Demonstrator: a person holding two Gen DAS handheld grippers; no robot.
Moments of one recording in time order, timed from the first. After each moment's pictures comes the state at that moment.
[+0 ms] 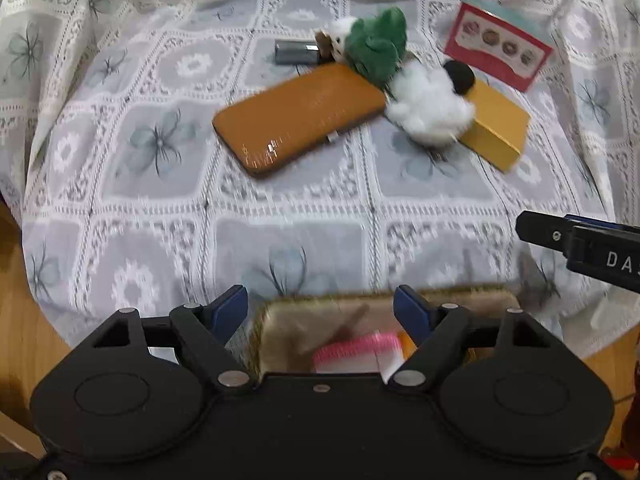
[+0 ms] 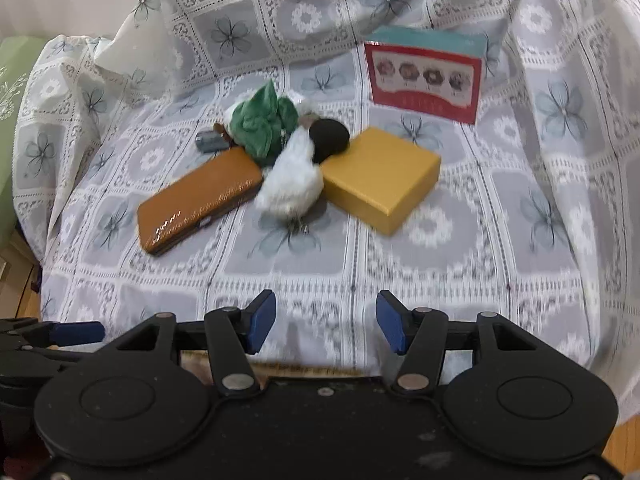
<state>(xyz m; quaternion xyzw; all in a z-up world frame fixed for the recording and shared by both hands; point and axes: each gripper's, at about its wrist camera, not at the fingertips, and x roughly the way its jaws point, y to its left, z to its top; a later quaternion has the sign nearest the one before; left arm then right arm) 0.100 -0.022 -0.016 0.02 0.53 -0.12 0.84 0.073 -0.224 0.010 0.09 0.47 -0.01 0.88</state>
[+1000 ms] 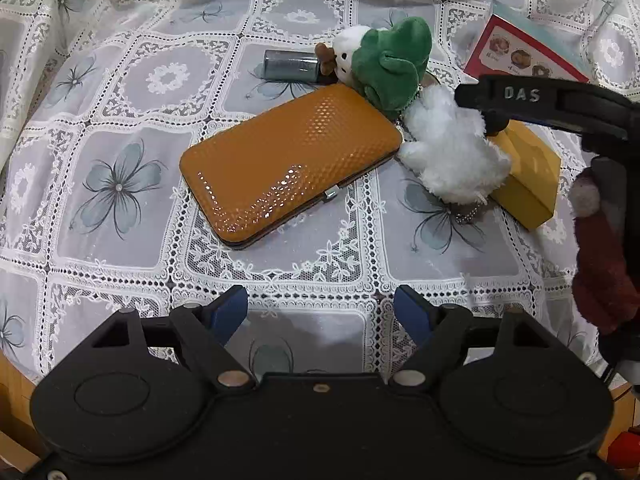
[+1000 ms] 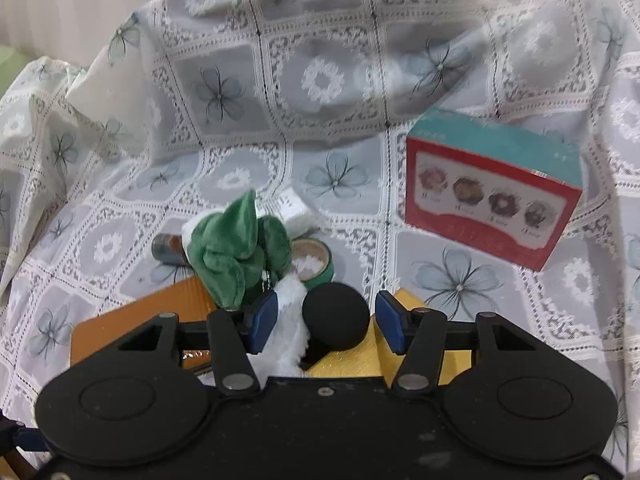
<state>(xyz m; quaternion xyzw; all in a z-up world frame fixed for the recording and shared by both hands) 0.158 -0.038 -0.036 0.00 0.55 -0.12 0.83 0.219 -0.222 -0.024 0.05 0.40 0.01 0.92</state>
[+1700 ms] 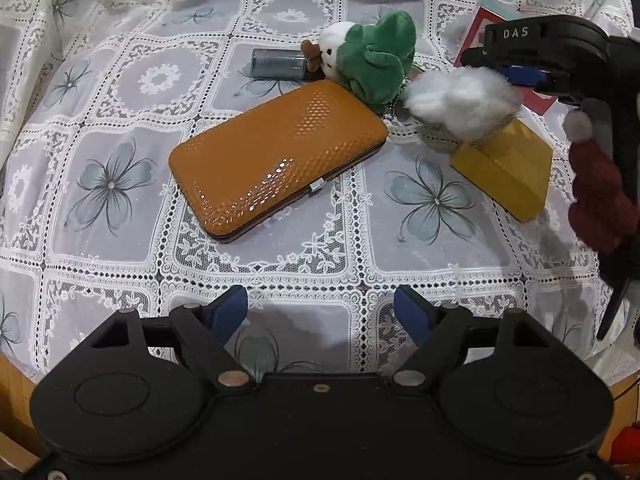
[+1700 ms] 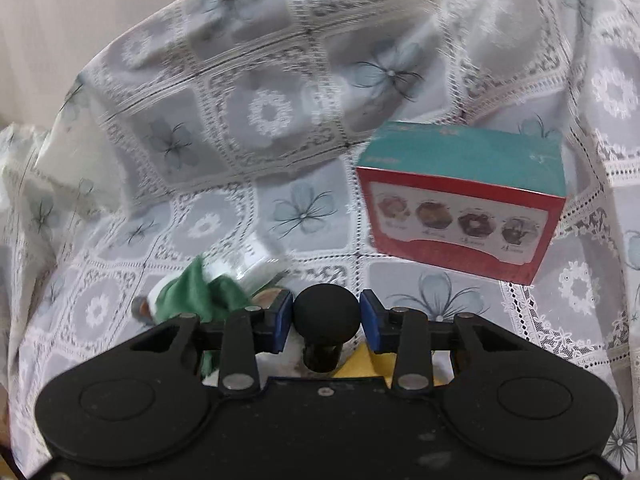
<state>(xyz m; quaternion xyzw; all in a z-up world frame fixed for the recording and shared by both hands) 0.153 -0.043 -0.032 0.01 0.55 -0.12 0.83 0.246 -0.265 -0.014 0.13 0.38 -0.02 0.91</state>
